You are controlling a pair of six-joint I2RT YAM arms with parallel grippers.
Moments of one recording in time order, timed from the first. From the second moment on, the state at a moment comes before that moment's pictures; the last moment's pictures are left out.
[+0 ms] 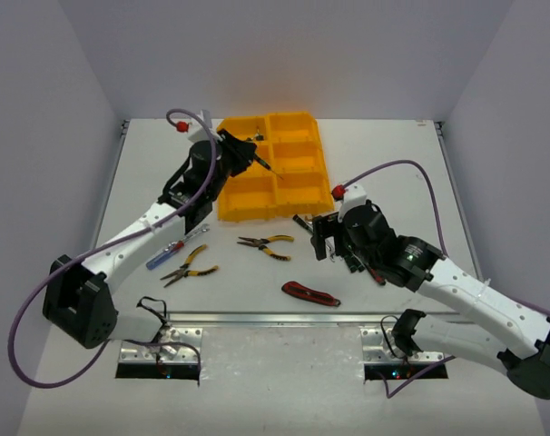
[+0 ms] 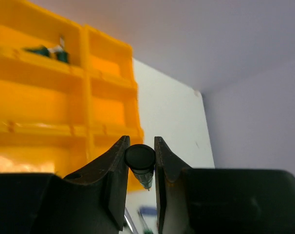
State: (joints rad) left arm -0.51 1.33 1.03 0.12 -0.25 -0.81; right arm 0.85 0.94 0.81 -0.48 0.34 0.32
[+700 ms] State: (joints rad) left arm -0.29 2.01 1.44 0.12 -0.35 -0.76; right arm 0.76 1.02 0.75 -0.64 0.36 0.37
